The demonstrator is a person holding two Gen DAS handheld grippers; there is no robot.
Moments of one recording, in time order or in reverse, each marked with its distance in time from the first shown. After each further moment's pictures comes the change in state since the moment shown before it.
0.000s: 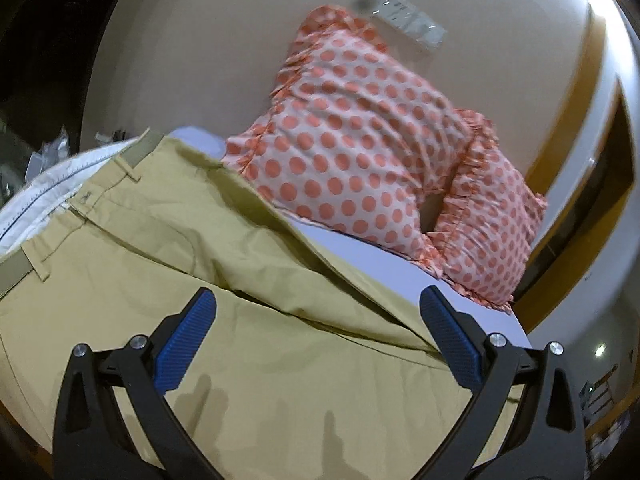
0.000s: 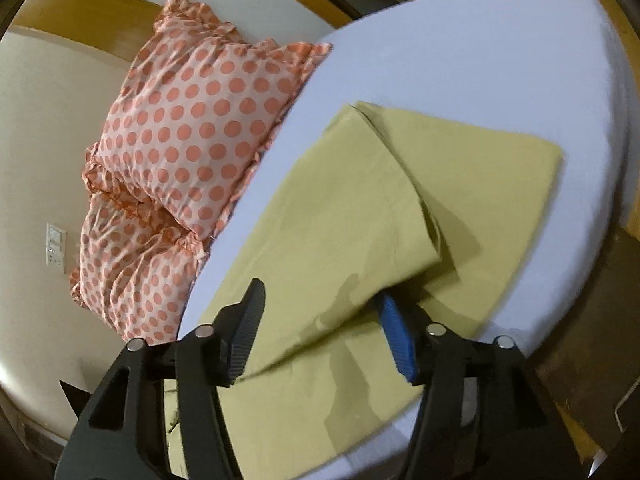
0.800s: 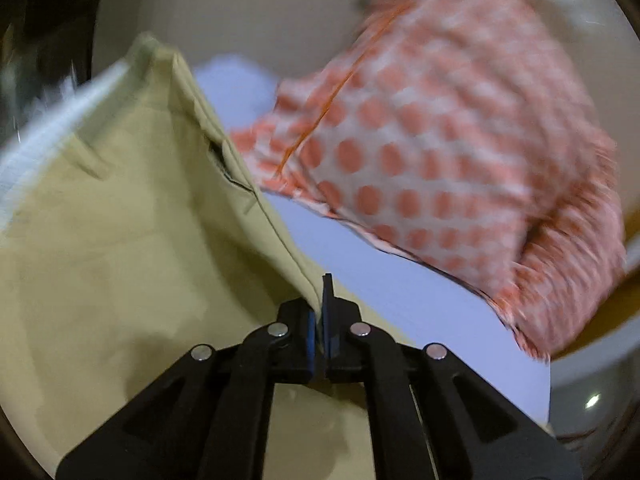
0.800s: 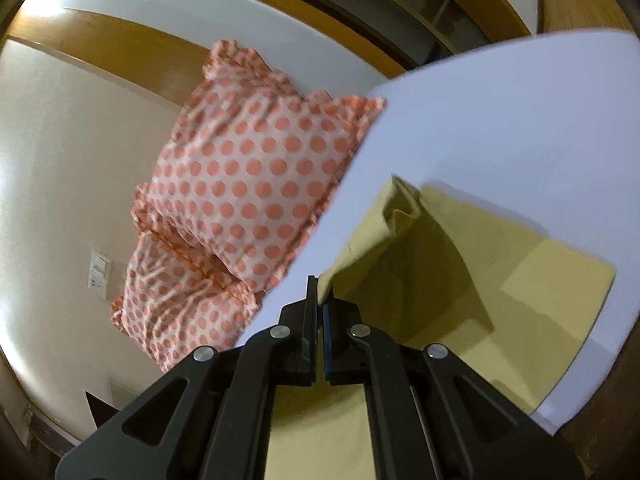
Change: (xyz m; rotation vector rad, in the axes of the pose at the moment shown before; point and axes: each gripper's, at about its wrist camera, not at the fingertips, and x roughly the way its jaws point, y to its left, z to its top) left arm 0.125 0.041 0.076 -0.155 0.190 0.193; right arm -0.023 0.022 0.035 -0.031 -0.172 0.191
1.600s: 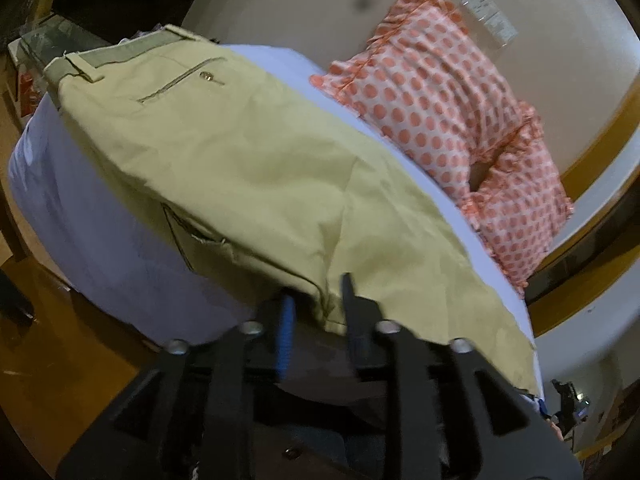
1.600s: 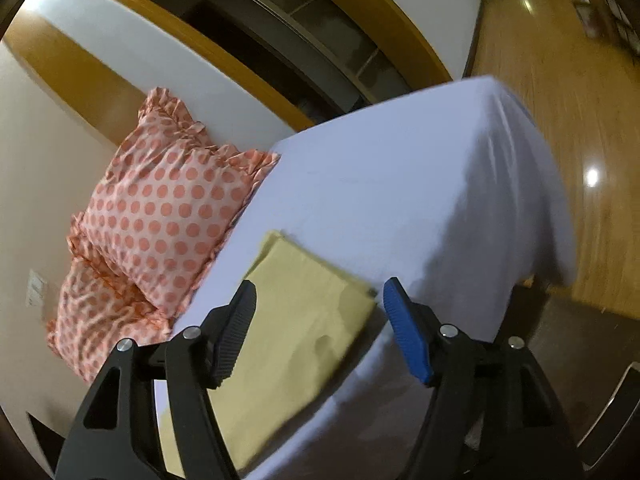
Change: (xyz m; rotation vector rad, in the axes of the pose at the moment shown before) left arm -0.153 0.101 -0.229 -0.056 -0.068 -0.110; right arm -0.076 -0.065 -0.008 -0.024 -0.150 -0.312
